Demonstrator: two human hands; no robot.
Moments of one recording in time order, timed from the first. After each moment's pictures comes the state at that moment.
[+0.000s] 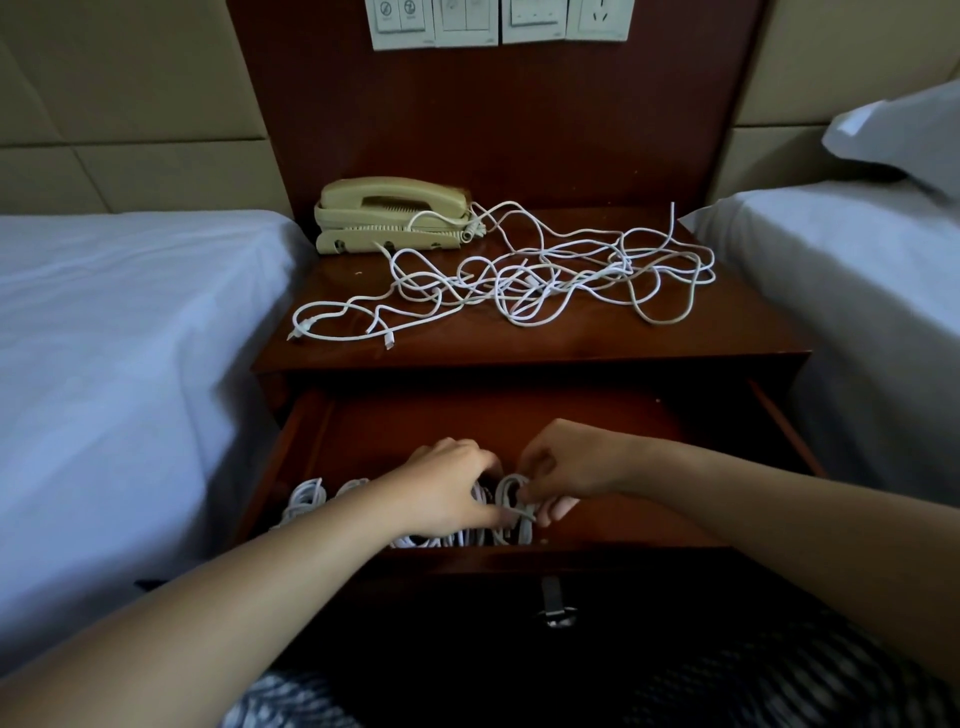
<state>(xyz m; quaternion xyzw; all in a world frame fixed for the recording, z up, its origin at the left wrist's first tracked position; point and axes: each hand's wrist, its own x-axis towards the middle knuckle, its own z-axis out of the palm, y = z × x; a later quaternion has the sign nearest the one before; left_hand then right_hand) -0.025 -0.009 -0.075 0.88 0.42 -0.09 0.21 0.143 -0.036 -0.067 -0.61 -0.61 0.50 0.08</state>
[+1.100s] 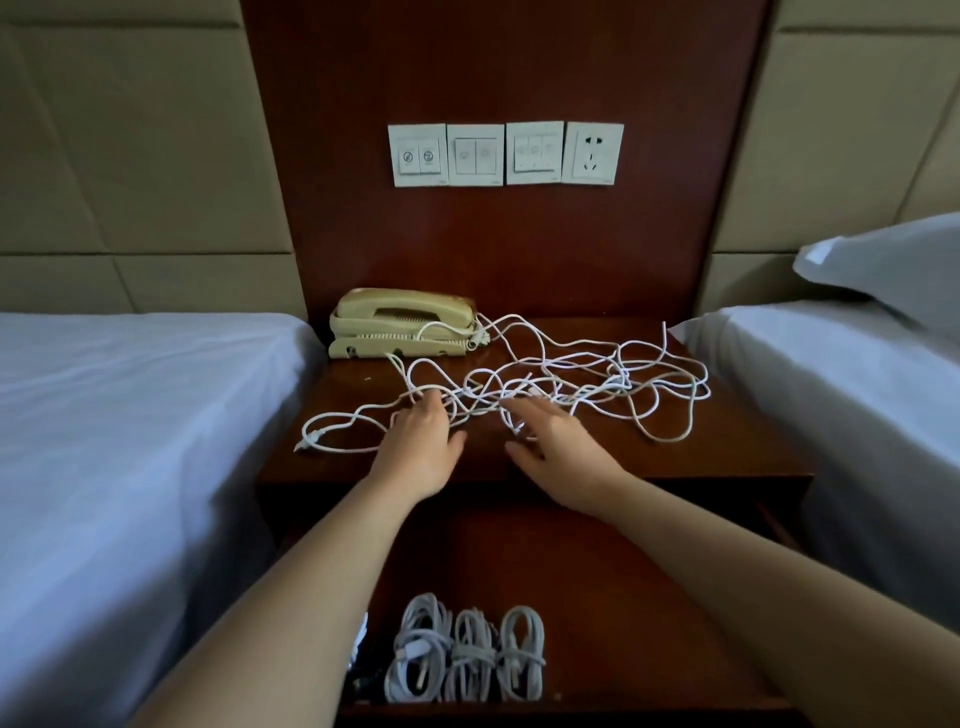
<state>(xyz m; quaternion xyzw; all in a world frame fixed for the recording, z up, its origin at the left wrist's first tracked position) -0.013 0.094 -0.034 0.79 0.56 0.22 0.12 0.149 0.033 -0.029 -0.59 -0.76 0.07 0.28</state>
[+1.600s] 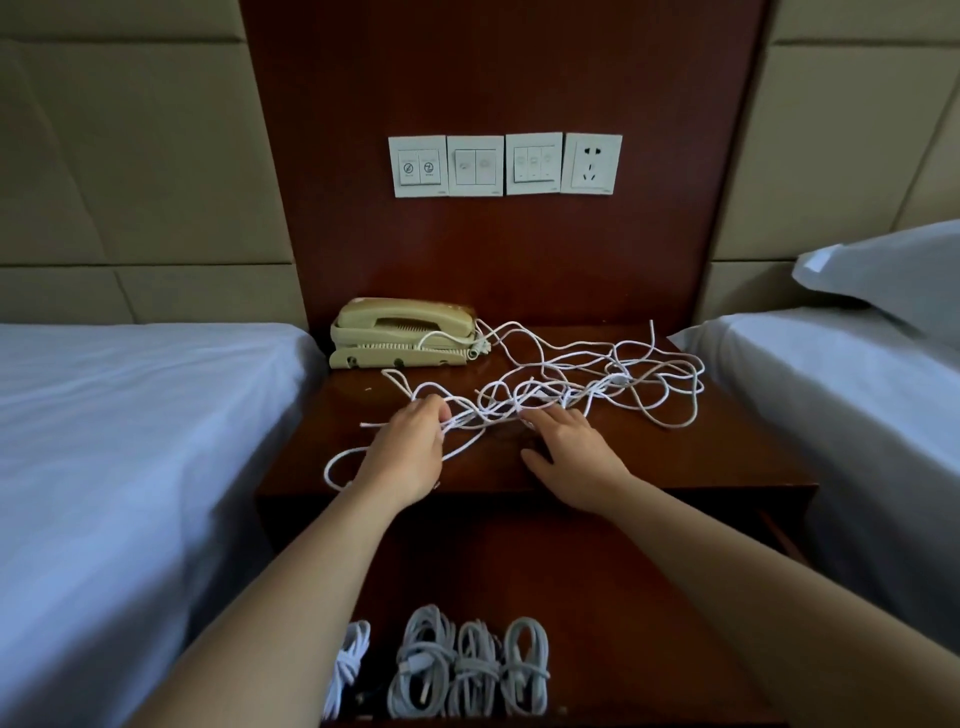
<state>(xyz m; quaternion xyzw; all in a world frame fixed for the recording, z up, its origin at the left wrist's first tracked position) -0.027 0.100 -0.031 0.81 0.51 0.26 0.11 0.163 0.049 -0.036 -0.66 -0.72 0.02 0.18</state>
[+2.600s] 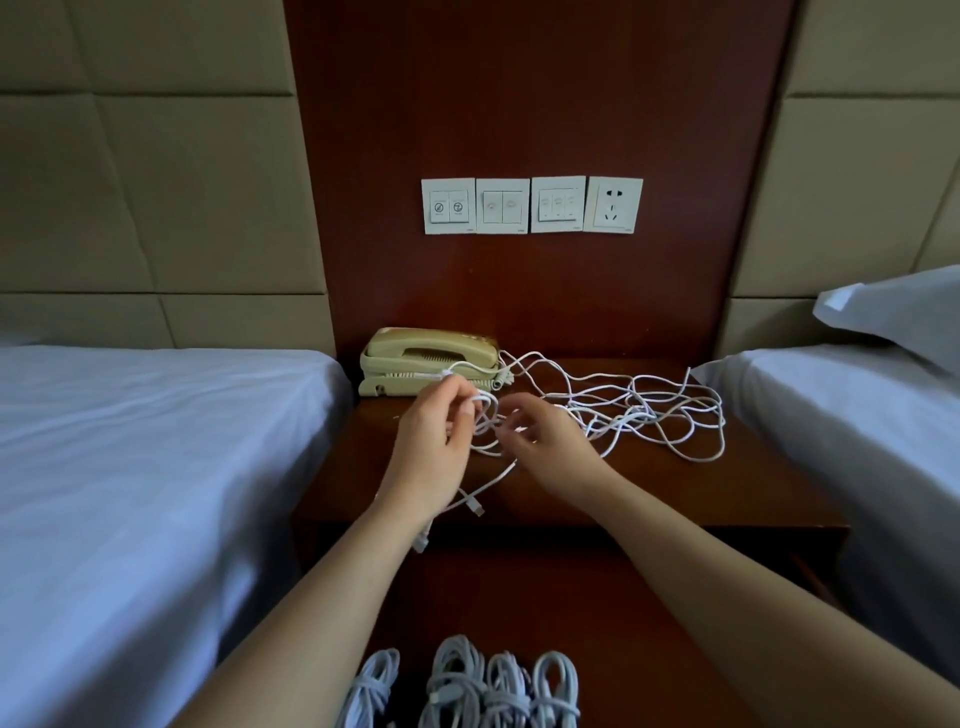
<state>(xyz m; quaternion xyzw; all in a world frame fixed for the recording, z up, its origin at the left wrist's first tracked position) -0.035 0.078 0.004 0.76 0.35 0.53 0.14 0.114 0.065 0.000 -0.55 -0.68 0.19 0.45</state>
